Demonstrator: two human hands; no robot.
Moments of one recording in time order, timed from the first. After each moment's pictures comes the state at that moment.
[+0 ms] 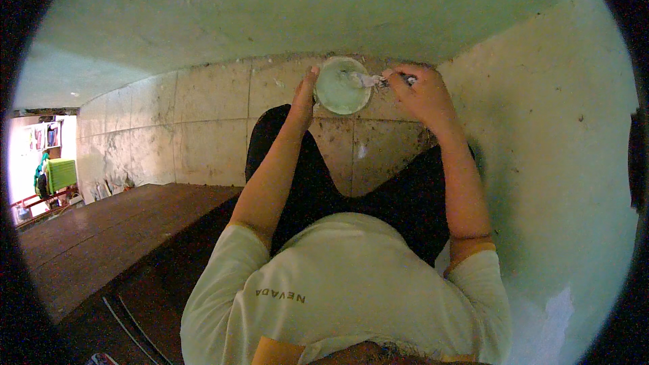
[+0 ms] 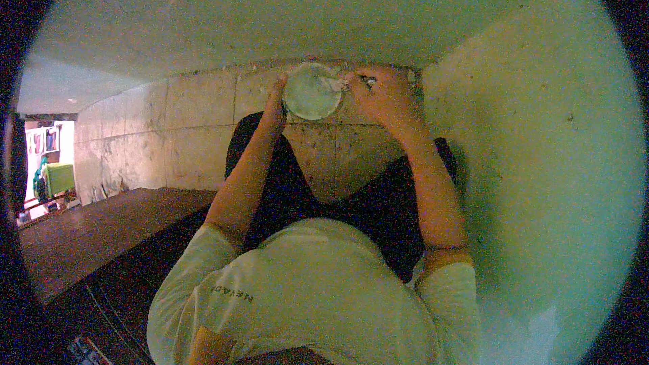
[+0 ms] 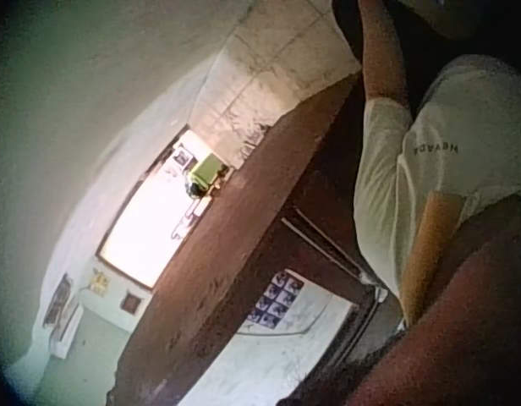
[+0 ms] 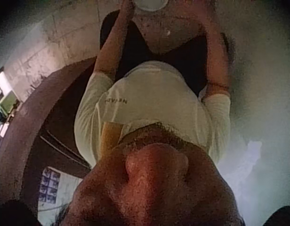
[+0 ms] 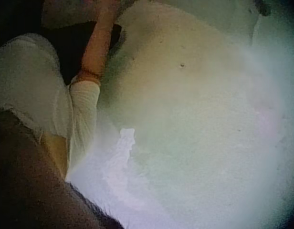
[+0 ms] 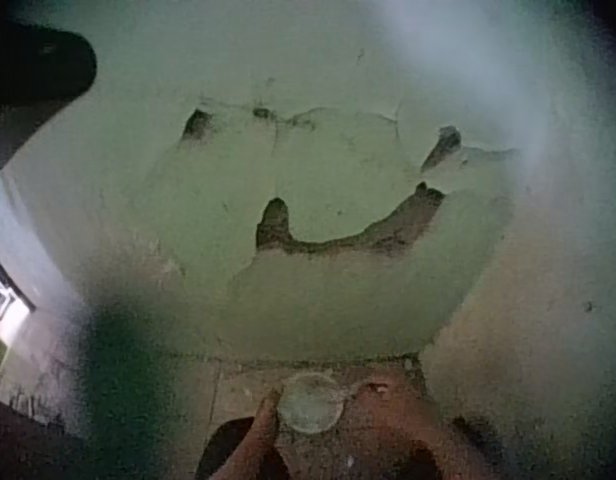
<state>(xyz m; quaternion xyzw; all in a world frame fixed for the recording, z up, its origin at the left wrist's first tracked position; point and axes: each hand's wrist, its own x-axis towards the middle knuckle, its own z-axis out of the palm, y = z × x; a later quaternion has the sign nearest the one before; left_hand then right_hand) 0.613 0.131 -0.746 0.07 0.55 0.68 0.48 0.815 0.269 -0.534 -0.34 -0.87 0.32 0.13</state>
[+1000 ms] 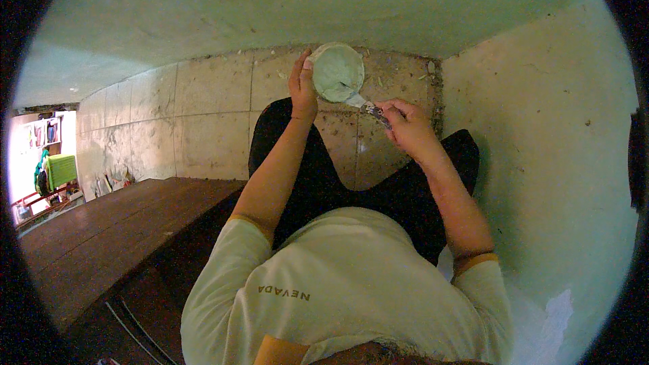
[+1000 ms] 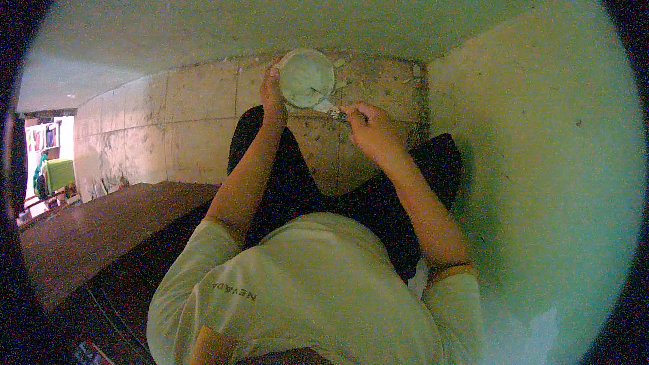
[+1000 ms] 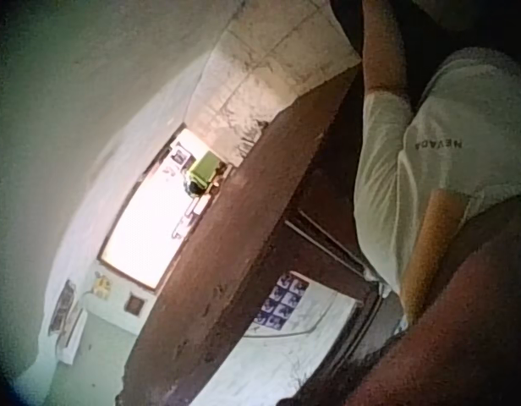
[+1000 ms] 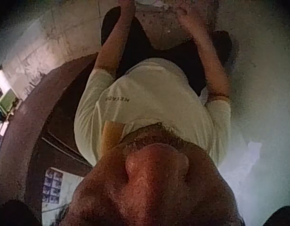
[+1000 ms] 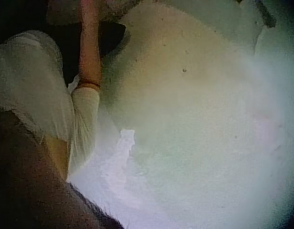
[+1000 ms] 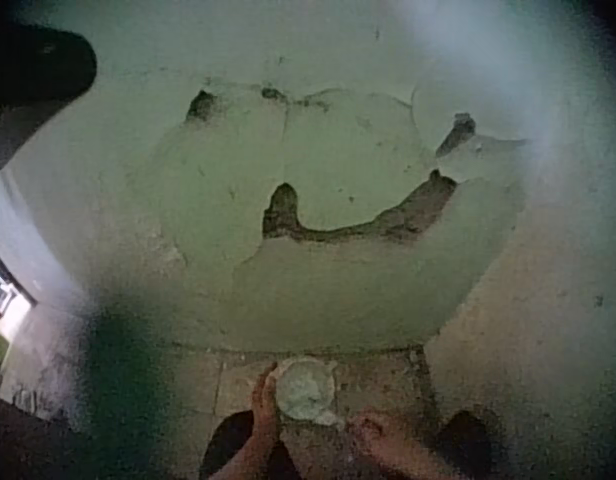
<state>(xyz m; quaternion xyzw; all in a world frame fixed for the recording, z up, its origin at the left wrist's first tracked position) 0.628 0.141 -0.716 0.19 0.60 0.75 0.21 0.836 0.222 -0.567 -0.46 -0.67 0.58 0.01</state>
